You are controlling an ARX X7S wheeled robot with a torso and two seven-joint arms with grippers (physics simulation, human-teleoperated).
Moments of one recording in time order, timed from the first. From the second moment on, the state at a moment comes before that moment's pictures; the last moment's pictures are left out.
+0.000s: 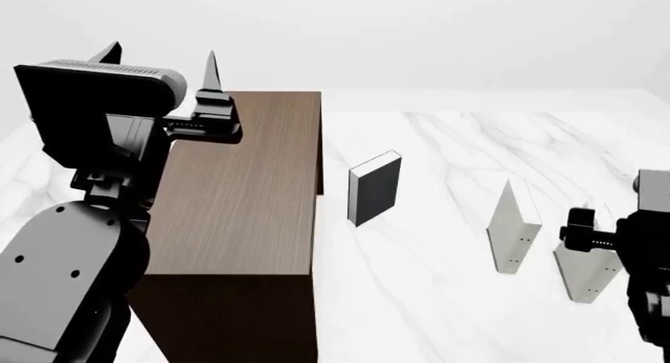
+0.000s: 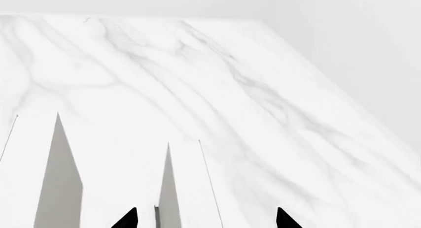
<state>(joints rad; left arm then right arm) -0.69 -0.29 0.08 0.57 -0.33 -0.81 -0.18 0.69 0.53 0.12 0.30 0.13 0.91 0.05</state>
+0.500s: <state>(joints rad) -0.69 -0.30 0.09 0.56 -0.33 -0.81 -0.19 0.69 0.52 0.12 0.41 0.12 0.84 0.06</state>
